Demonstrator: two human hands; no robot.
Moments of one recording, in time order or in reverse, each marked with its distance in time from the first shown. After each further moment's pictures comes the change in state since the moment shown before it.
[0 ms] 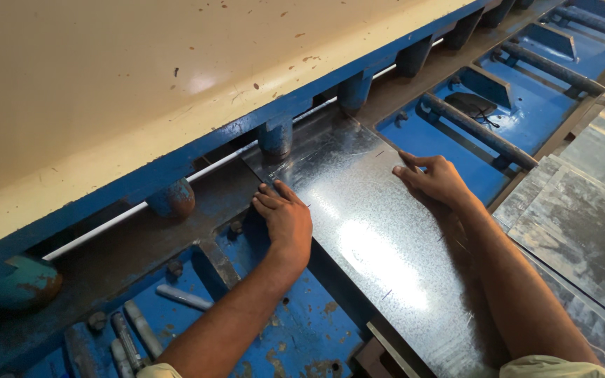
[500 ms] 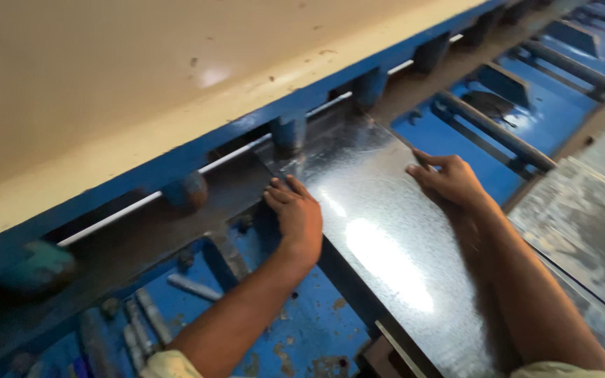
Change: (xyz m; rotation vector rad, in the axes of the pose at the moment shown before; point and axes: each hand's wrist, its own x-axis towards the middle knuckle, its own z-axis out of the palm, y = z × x) left_hand 0.005 0.011 0.019 -0.068 0.113 -0.093; right_hand -0.003 -0.002 0.002 -0.001 0.004 -0.023
